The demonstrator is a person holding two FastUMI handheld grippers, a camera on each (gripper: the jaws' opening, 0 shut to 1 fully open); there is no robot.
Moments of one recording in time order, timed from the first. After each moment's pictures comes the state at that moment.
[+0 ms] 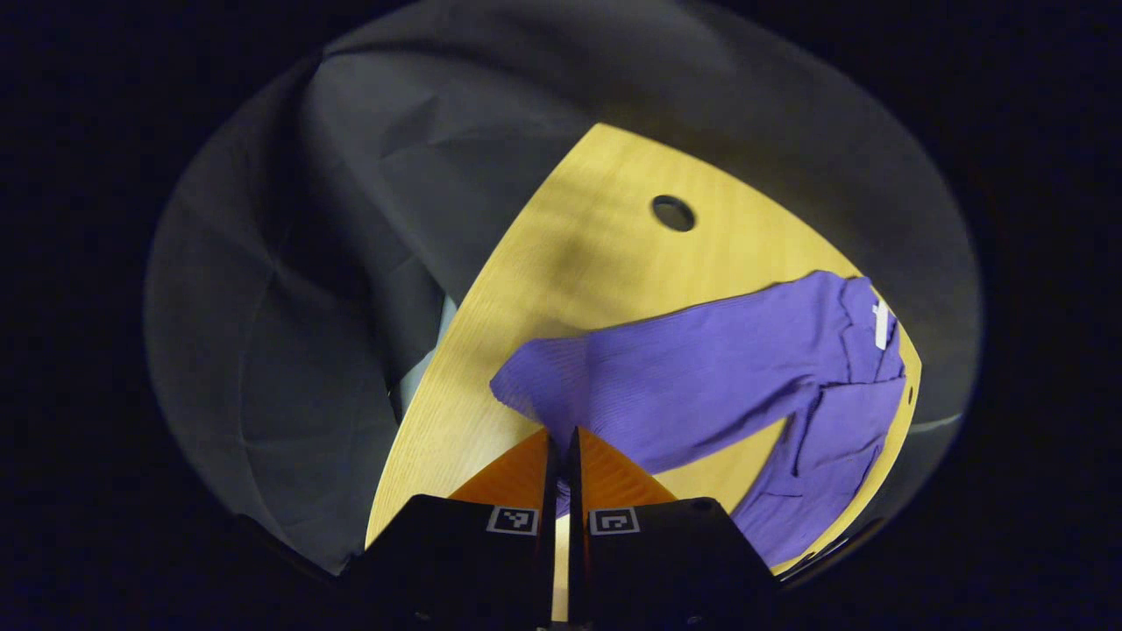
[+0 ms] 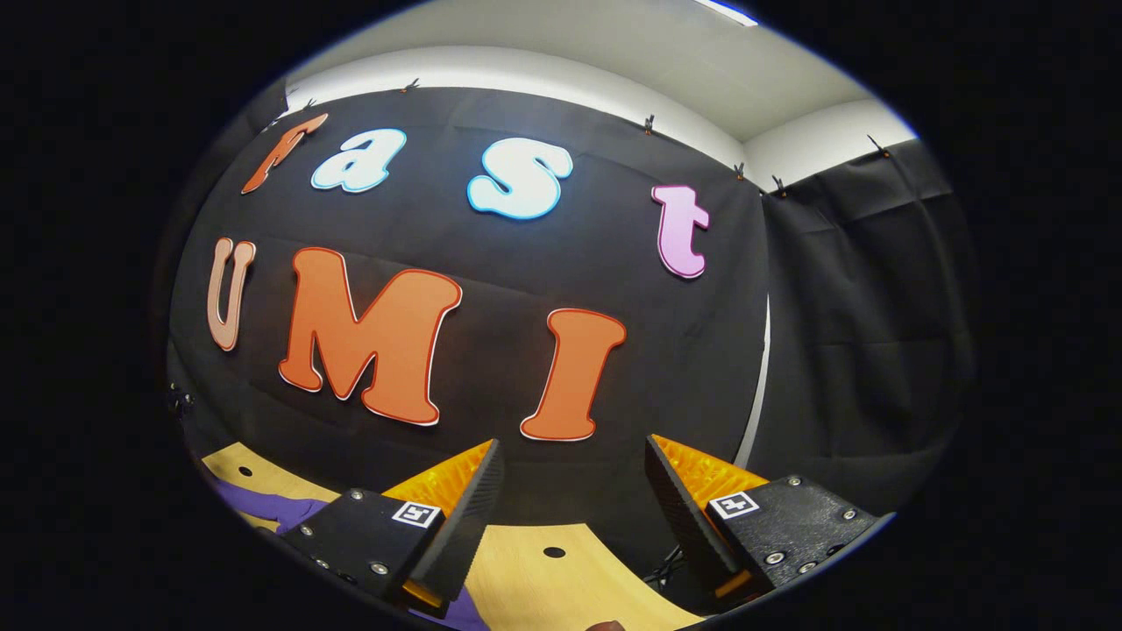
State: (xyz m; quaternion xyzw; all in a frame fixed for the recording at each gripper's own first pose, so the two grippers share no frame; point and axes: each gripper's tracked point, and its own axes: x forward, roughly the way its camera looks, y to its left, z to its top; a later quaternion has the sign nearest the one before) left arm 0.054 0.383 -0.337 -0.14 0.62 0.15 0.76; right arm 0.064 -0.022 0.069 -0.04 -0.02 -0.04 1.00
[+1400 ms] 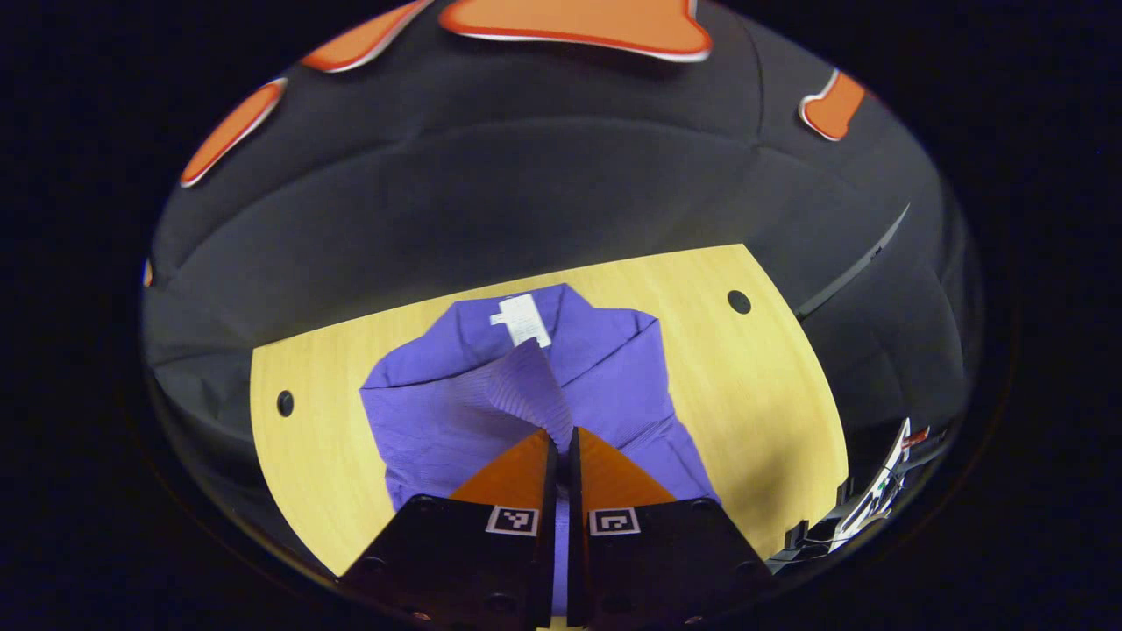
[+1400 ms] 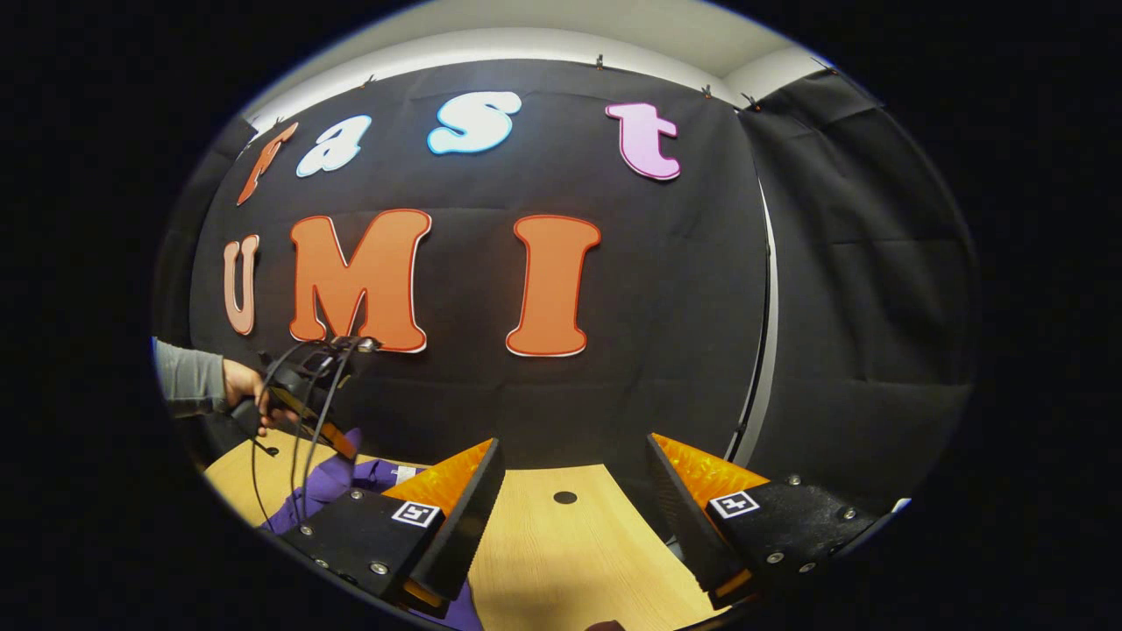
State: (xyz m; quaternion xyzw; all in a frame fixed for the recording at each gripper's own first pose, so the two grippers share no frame) left arm 0.229 -0.067 -0.198 0.04 0.55 -0.13 0.82; right arm 0.047 -0.109 -0.051 0.02 0.08 0.01 1.00
